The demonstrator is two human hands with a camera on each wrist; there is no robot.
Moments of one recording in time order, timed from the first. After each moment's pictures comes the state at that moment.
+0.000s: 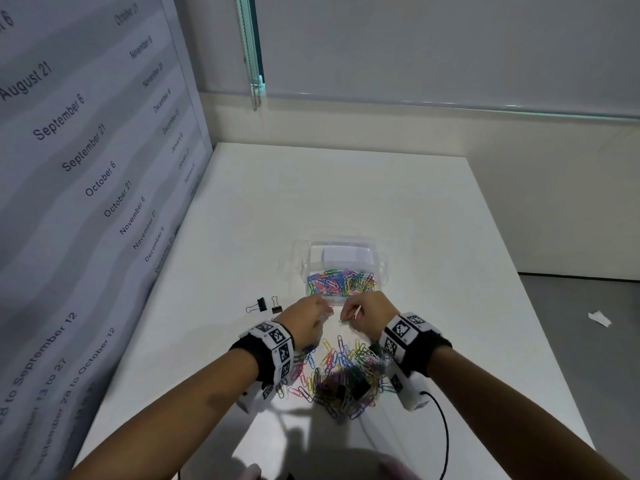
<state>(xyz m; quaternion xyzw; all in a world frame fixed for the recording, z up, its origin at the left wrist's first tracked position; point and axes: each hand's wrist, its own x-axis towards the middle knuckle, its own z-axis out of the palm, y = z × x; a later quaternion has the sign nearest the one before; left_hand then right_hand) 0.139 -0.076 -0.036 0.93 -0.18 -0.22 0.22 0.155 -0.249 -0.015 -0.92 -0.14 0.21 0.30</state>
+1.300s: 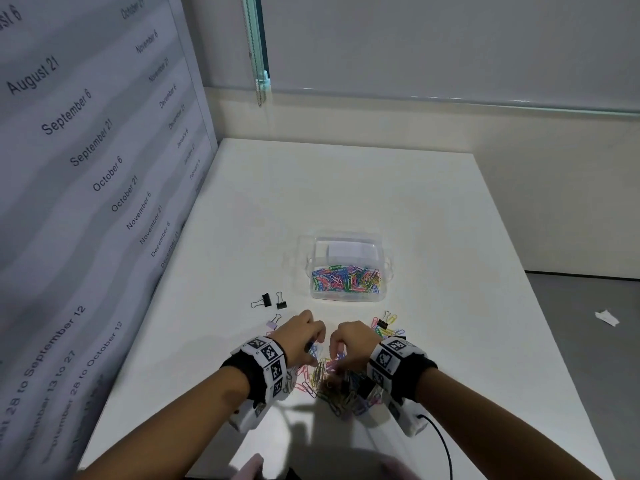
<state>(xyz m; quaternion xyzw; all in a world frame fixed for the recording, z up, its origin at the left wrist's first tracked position) 0.112 -0.059 -0.061 0.92 -0.18 -0.29 0.20 0.123 -0.222 -0.039 -0.89 -0.23 0.37 0.16</state>
